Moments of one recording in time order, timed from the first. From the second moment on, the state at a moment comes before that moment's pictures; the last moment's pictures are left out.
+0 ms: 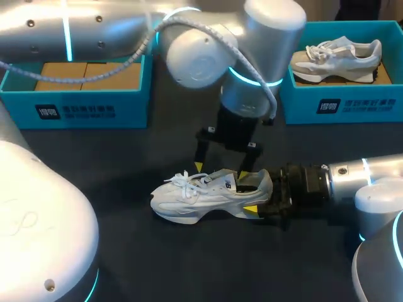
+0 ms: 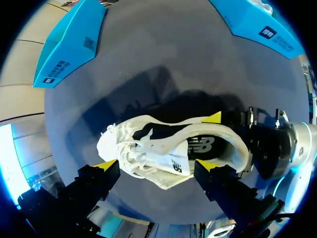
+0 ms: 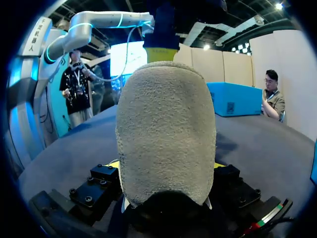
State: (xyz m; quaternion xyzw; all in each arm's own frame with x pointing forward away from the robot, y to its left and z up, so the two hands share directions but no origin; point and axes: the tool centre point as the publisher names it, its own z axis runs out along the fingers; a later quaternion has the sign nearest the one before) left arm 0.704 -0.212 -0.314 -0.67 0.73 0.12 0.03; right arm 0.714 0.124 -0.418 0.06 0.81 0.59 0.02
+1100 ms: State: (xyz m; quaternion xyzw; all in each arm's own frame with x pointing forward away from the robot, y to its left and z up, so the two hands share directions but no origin) left arm 0.695 -0.202 -0.358 -0.68 0.69 0.21 0.11; right arm 0.714 0.124 -0.418 0.06 0.81 0.59 0.02
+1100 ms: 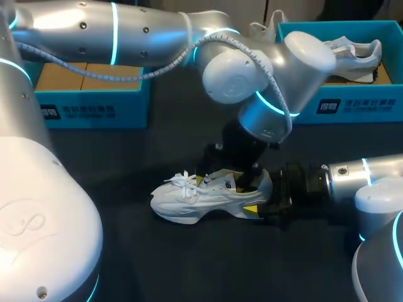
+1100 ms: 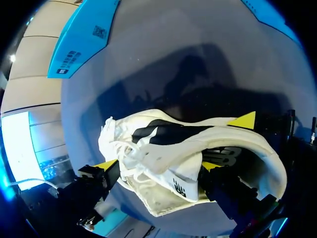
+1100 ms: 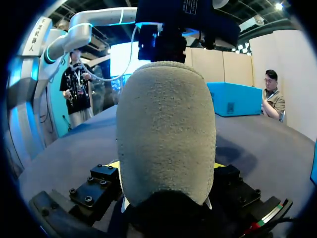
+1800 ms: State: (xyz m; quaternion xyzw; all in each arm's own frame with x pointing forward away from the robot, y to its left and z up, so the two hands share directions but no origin) left arm 0.697 -0.188 -0.337 -0.69 0.69 0.20 0.11; right arm 0.714 0.124 -0.418 0.06 0.81 0.59 0.02
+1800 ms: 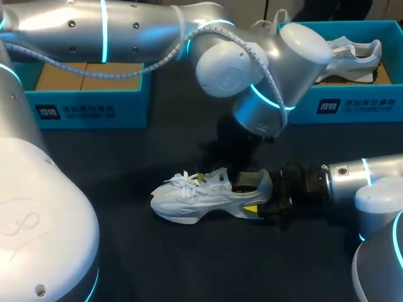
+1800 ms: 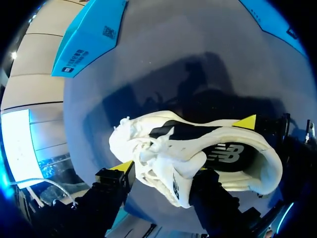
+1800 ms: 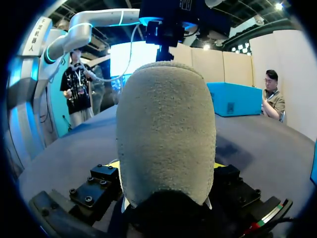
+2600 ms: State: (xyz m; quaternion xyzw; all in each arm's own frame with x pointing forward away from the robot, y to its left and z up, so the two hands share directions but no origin) left arm 0.700 -0.181 -0.322 -0.71 0.69 0.15 0.06; right arm 0.714 0.124 -0.418 0.06 0.81 0.59 0.02
